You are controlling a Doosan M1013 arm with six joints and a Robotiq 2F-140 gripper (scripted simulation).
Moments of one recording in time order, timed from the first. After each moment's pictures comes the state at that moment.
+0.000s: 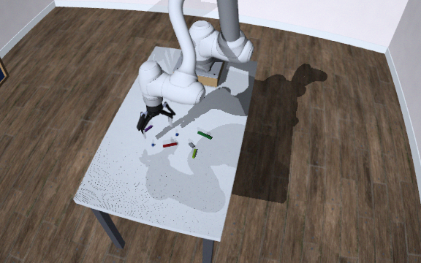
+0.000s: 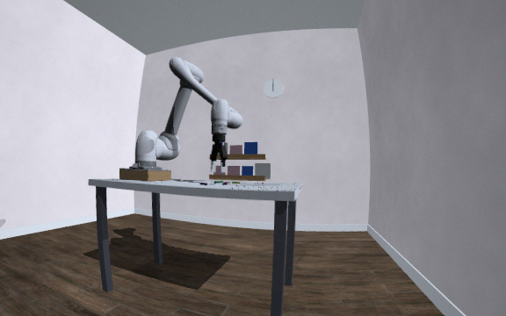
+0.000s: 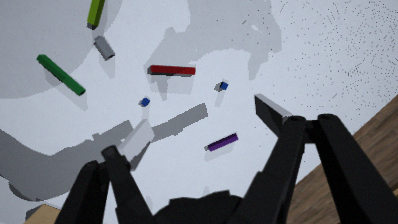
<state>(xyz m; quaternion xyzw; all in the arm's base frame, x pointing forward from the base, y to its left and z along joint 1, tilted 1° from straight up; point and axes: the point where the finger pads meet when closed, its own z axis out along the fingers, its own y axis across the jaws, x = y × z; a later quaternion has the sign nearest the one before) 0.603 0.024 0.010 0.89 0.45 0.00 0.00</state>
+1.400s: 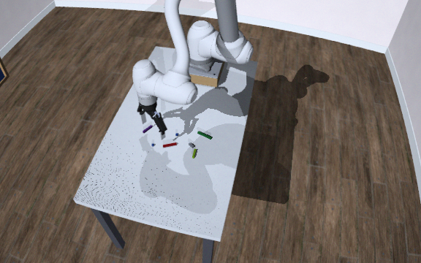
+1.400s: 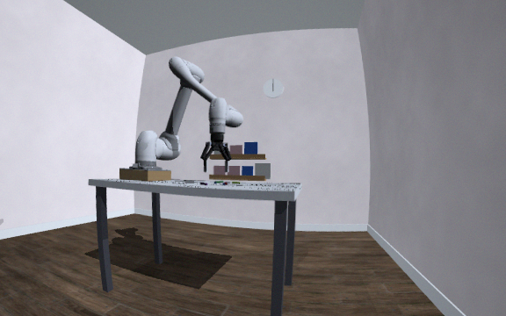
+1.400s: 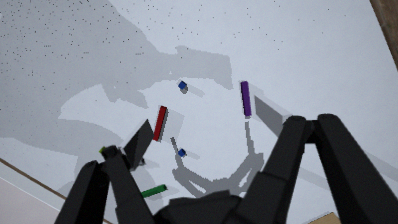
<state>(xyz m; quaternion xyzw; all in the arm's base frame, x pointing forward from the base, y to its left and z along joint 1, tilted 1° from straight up) 0.607 0.001 0.011 0.98 -0.18 0.01 -0.01</state>
